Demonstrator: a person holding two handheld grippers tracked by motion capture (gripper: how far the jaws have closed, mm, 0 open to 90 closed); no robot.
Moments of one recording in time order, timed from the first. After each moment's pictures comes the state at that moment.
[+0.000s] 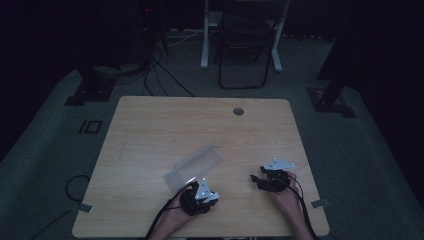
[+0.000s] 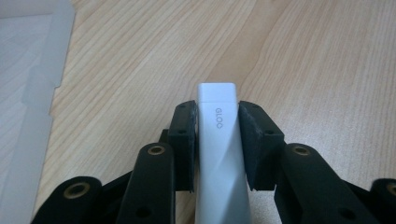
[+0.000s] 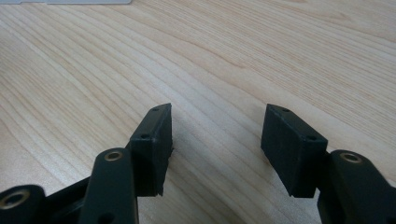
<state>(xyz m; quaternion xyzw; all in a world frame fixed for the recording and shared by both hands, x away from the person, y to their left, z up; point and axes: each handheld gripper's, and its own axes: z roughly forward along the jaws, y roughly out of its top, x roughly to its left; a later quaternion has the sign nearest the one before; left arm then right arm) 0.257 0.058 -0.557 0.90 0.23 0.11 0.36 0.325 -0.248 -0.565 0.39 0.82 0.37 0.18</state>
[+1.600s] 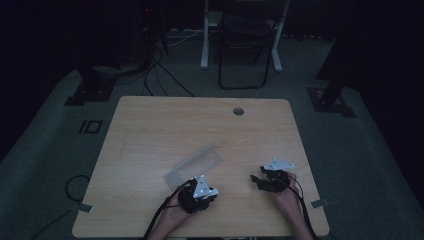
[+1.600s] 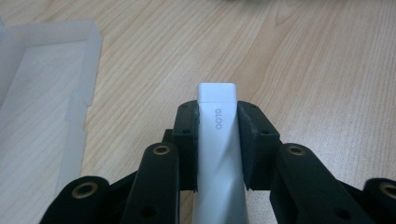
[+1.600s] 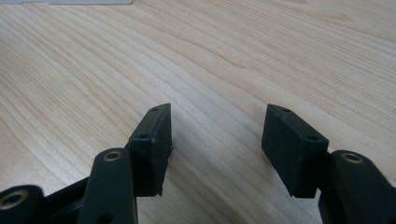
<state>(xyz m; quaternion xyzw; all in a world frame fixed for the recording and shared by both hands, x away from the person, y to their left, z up) 0.256 0.062 -0.539 0.89 0.23 0.14 0.38 0.324 -0.249 -0.565 0.39 0.82 0.37 0.18</state>
